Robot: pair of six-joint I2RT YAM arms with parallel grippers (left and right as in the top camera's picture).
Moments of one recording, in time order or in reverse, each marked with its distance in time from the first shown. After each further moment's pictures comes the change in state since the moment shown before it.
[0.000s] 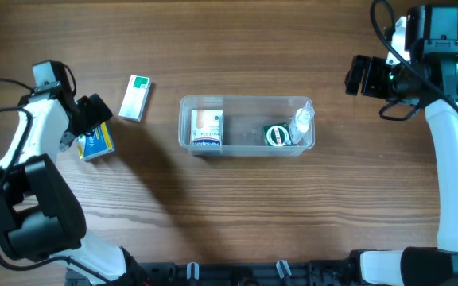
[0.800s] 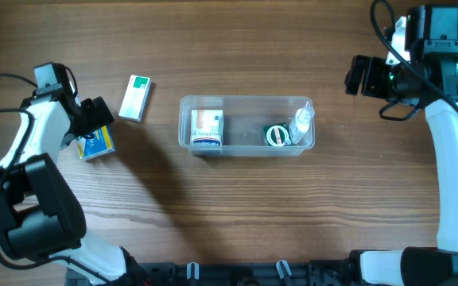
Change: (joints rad) left arm 0.000 0.002 -0.027 0.047 0.003 0.135; right arm 0.000 0.000 0.000 0.000 0.000 0.000
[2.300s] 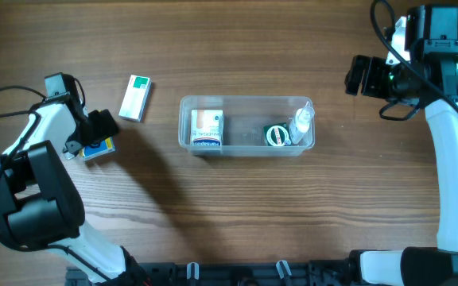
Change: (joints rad) left arm 0.000 0.073 -0.047 -0.002 -0.001 -0.020; right arm 0.000 0.000 0.000 0.000 0.000 0.000
